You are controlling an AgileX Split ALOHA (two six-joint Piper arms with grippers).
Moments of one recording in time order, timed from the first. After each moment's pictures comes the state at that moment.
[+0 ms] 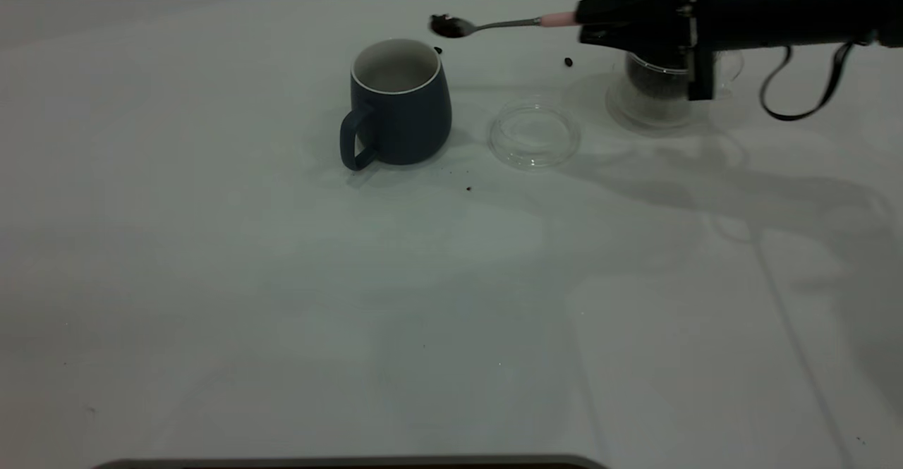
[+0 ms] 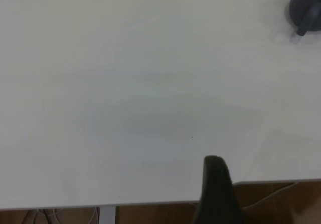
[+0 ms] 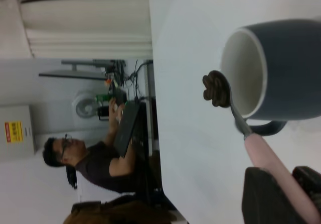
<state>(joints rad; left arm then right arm) -0.05 -0.02 -0.49 0.01 1.13 -0.02 0.04 2.40 -1.18 1.78 1.13 -1.21</state>
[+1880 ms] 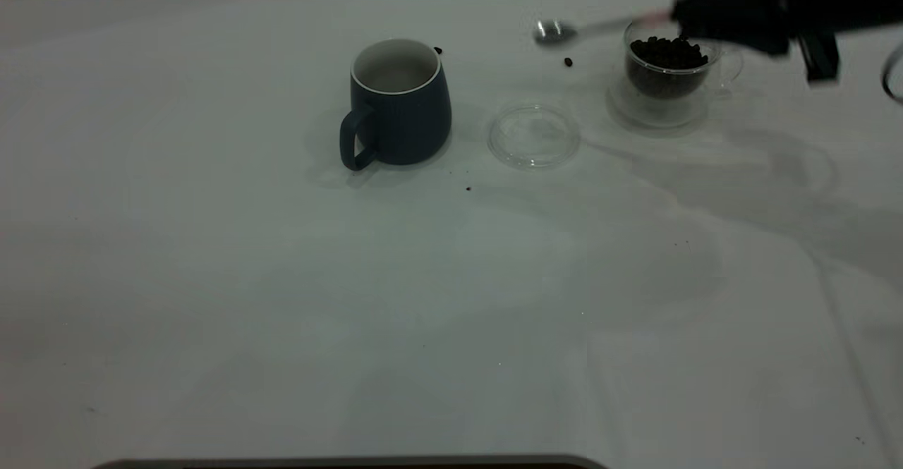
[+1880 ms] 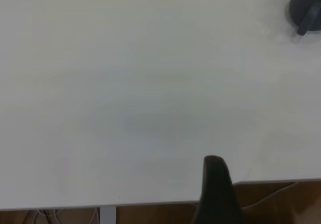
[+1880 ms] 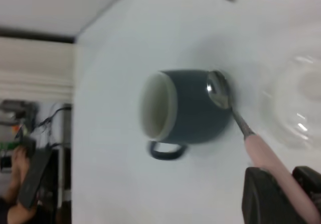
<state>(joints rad) -0.05 -0.02 -0.49 0.01 1.13 -0.02 -0.09 2.18 -0.93 1.78 0.87 -1.37</state>
